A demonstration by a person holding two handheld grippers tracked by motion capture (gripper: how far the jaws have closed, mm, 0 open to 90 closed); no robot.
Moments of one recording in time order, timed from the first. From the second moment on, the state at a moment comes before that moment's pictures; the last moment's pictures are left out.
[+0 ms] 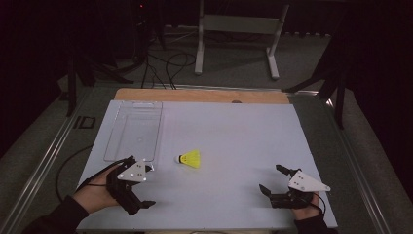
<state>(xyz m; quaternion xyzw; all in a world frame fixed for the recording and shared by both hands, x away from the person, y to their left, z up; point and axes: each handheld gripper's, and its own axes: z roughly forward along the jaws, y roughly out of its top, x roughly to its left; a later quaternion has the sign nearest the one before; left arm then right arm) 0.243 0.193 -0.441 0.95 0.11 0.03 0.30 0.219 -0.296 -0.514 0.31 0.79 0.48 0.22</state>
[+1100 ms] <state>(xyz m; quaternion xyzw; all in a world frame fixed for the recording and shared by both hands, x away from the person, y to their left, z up) 0.285 0.147 -0.410 0.97 0.03 0.01 0.25 0.219 -0.297 -0.514 0.31 0.79 0.48 0.22</state>
